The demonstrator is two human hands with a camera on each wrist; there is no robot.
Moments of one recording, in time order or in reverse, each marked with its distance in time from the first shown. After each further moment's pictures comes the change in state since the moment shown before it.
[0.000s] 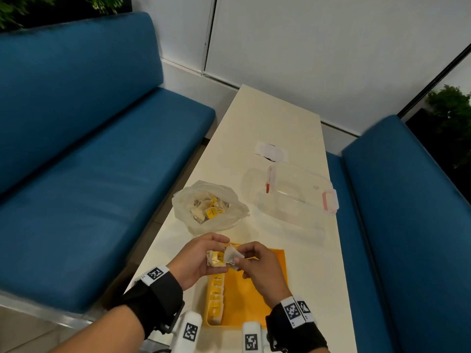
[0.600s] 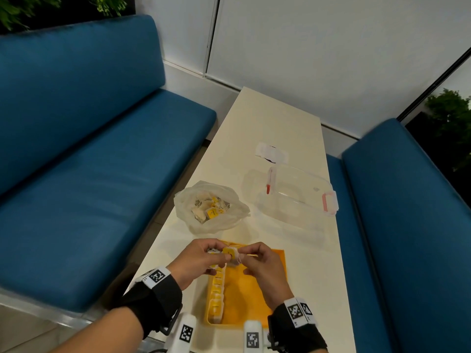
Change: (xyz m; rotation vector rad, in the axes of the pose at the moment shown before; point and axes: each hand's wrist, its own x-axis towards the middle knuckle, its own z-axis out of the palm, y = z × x) left_hand -0.001 -0.010 -0.007 0.377 -0.016 0.154; right_hand -0.005 0.002 -0.005 0.167 0.018 0.017
